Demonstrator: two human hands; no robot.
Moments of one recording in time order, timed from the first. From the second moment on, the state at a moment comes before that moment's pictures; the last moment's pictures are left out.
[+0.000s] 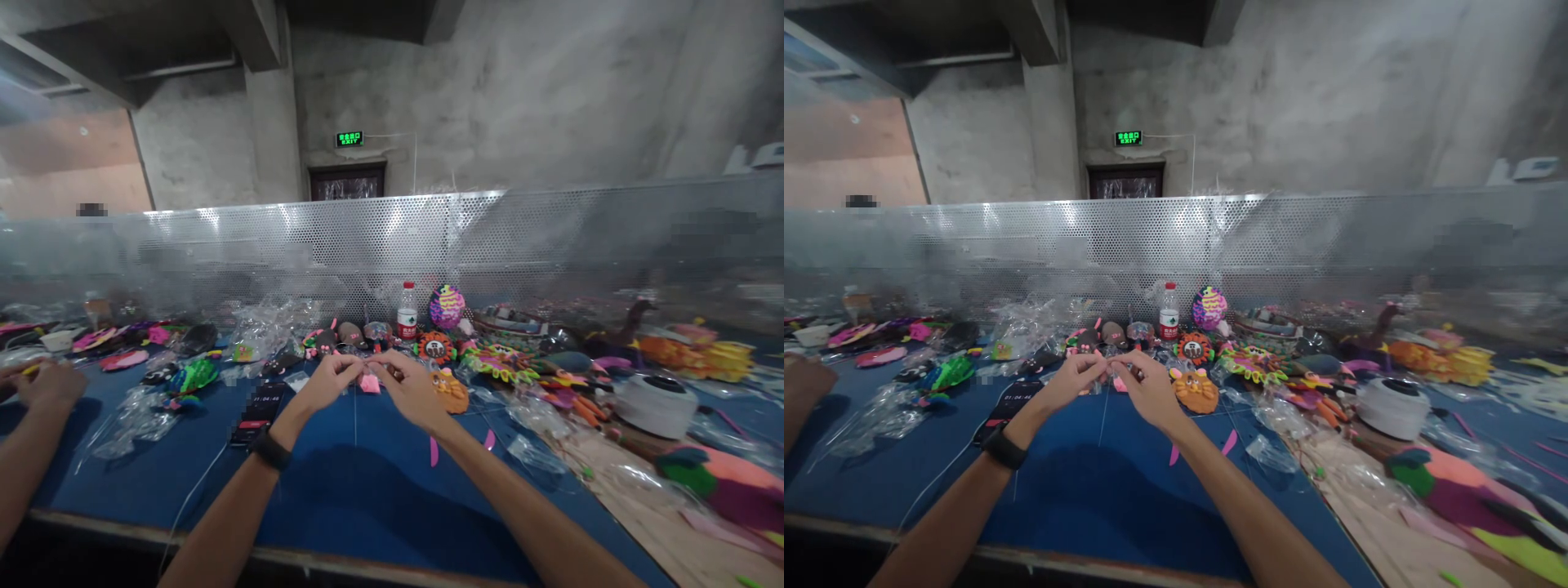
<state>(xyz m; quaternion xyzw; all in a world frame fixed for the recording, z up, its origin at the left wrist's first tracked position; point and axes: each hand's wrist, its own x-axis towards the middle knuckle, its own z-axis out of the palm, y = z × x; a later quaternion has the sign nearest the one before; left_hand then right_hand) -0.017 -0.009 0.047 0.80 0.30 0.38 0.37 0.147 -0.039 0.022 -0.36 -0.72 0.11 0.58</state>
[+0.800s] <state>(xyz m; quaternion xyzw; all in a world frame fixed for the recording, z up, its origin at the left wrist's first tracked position) -0.017 -0.010 0.032 0.86 0.28 0.43 0.03 0.150 -0.037 0.019 -0.39 -0.71 0.09 0.57</state>
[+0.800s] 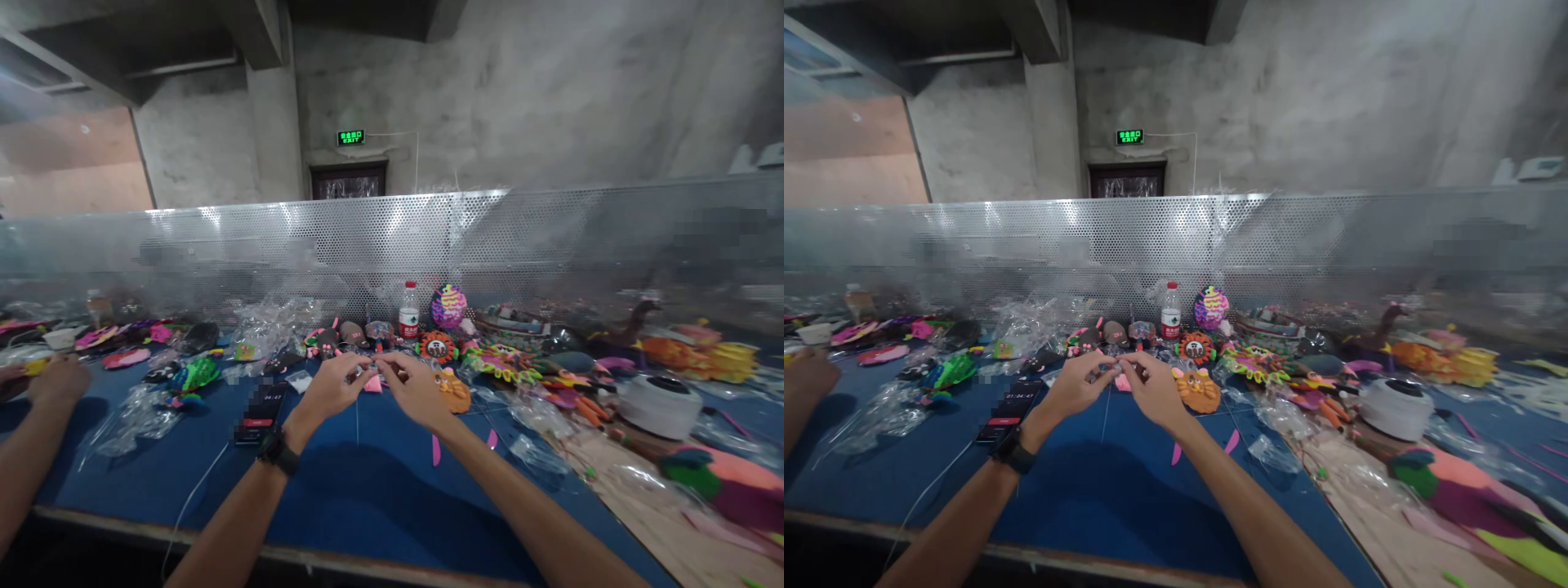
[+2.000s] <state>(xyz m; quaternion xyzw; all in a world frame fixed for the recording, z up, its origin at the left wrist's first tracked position) -0.008 -0.003 0.021 0.82 0.28 0.49 -0.07 0.146 -0.026 0.009 -0.40 -0.71 0.03 0.58</state>
